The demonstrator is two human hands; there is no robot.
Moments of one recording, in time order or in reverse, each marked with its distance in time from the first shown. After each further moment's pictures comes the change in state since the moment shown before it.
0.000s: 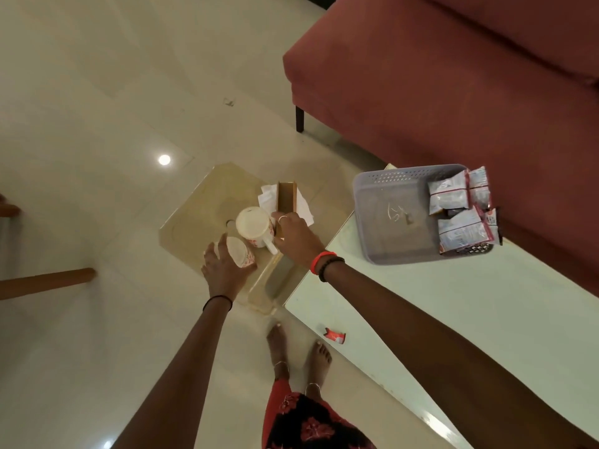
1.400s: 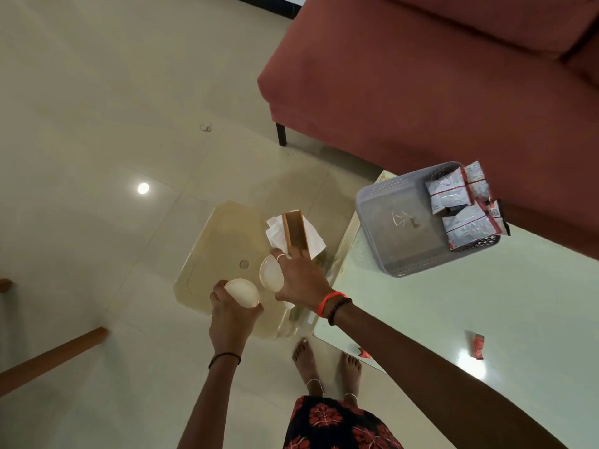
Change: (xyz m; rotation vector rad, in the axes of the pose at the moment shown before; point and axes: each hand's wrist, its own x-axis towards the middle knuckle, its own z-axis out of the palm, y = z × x) left_hand 0.017 0.011 -0.064 0.059 -0.038 0.076; right_hand 0.008 -0.051 0.004 -0.116 0.030 0.063
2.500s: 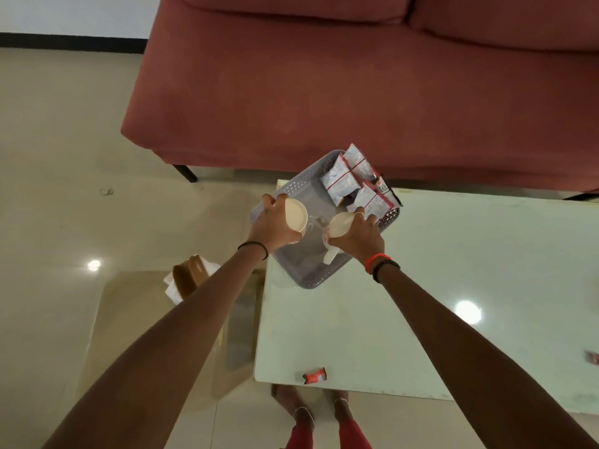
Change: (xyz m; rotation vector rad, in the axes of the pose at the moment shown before) left_hand 0.019 0.302 0.179 0.431 -0.460 0.804; right_hand -0.065 0.293 -0.103 0.369 0.472 0.809
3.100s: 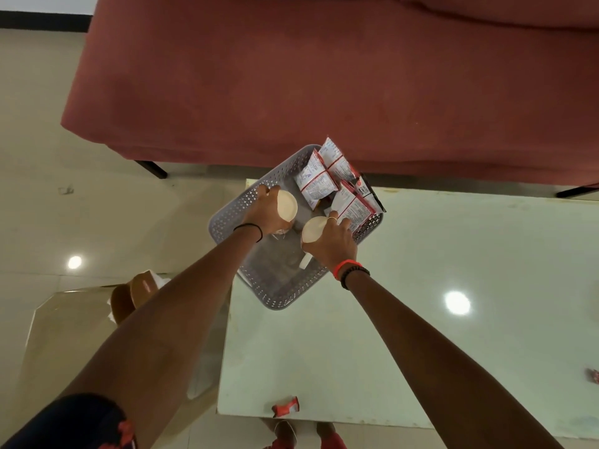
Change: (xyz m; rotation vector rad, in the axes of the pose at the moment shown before) left_hand 0.121 0.005 0.072 0.012 -0.087 0.023; right_hand 0.061 0.026 0.034 -0.033 -0.039 -0.017
